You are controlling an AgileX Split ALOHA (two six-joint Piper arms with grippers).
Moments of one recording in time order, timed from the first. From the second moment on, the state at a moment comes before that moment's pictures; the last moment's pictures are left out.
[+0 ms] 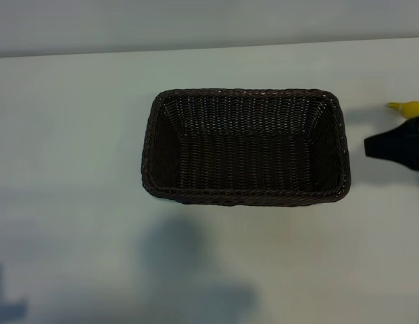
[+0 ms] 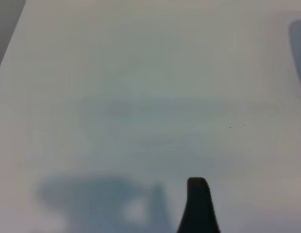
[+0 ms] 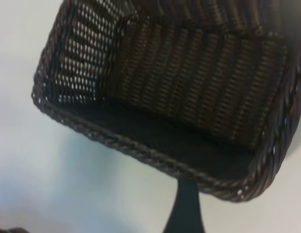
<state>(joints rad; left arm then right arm) 0.05 -0.01 -0.50 0.01 1.05 0.00 -0.09 1.17 -0.72 0.91 0.89 -0.81</state>
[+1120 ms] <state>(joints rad) 0.05 -0.01 -0.50 0.01 1.05 0.00 -0.09 1.64 -1.26 0.16 0.95 -0.21</state>
